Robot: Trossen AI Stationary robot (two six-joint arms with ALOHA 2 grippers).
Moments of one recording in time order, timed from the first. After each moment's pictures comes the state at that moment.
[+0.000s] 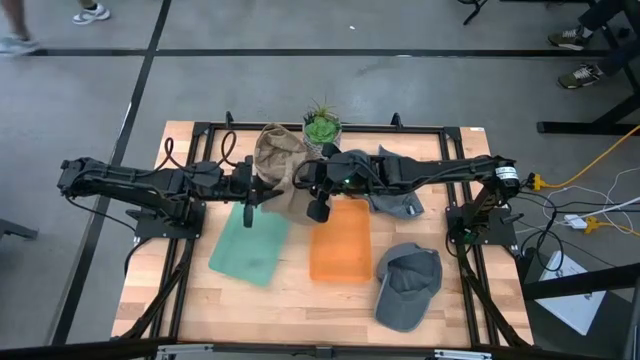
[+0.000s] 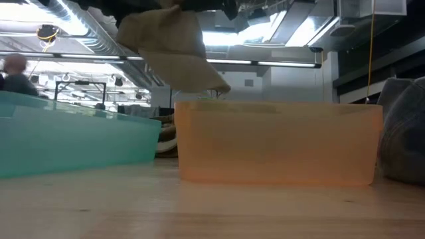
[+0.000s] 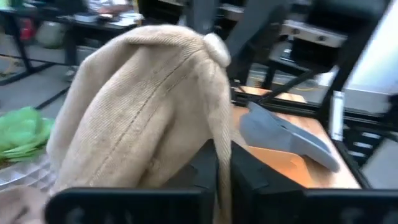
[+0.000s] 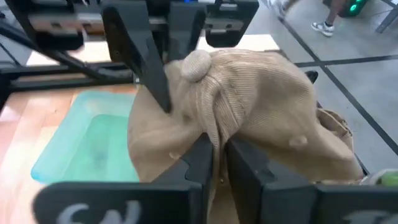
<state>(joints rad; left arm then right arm) -0.04 0.82 0.61 0.04 -0.14 -0.16 0.04 1.72 1.65 -0.41 0.26 0.05</state>
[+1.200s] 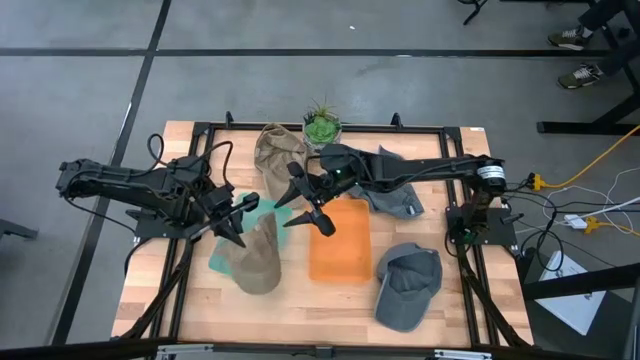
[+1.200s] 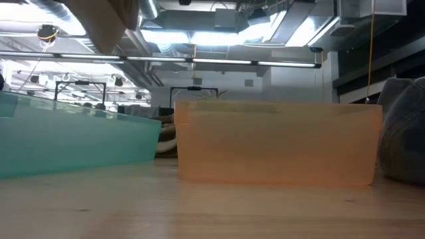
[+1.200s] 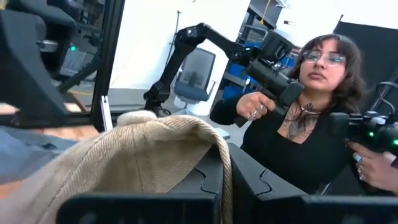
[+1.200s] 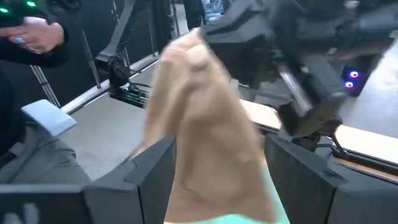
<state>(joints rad) -0.04 0.77 0.61 0.23 0.78 -0.36 -0.02 1.82 1.65 -0.06 -0.49 -0.14</state>
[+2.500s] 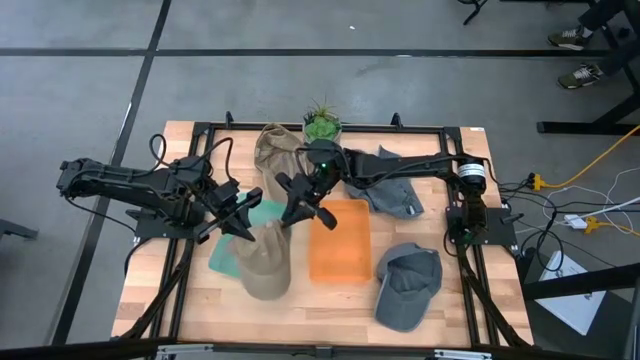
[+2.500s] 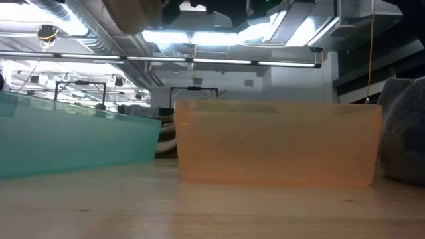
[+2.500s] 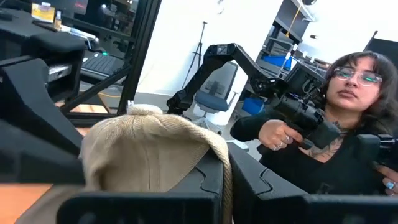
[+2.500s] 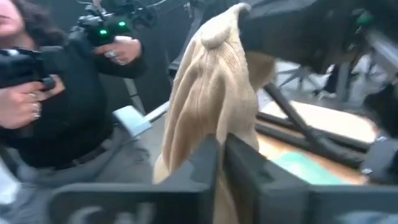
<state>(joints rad) -0.04 0.80 0.61 0.26 0.67 -0.40 -0.09 1.96 1.65 0.13 -0.92 -0.02</state>
